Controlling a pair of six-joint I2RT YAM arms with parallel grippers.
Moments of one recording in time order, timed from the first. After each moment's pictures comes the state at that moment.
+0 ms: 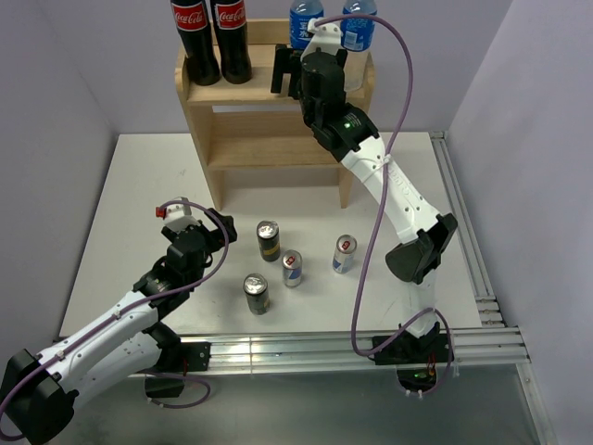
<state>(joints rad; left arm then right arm) -0.66 0.80 0.46 0.05 -0.62 -0.68 0.64 1.97 2.34 -0.38 0.54 0.18</state>
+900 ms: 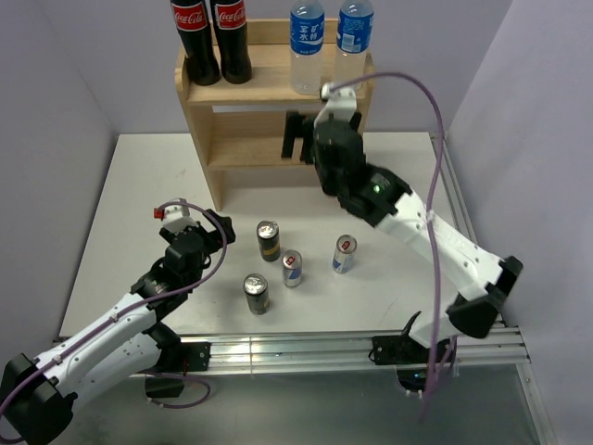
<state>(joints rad) -0.66 0.78 0.46 0.02 -0.63 -0.67 0.82 1.53 1.77 -0.37 0.66 0.27</state>
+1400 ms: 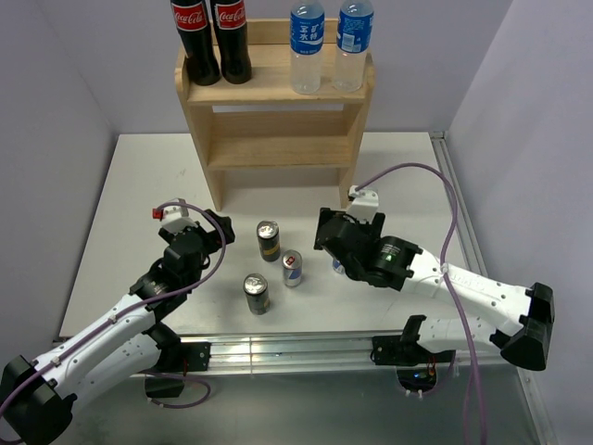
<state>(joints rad) -0.66 0.76 0.46 0.01 -0.63 -0.67 1.03 1.10 1.00 -0.68 0.83 0.78</state>
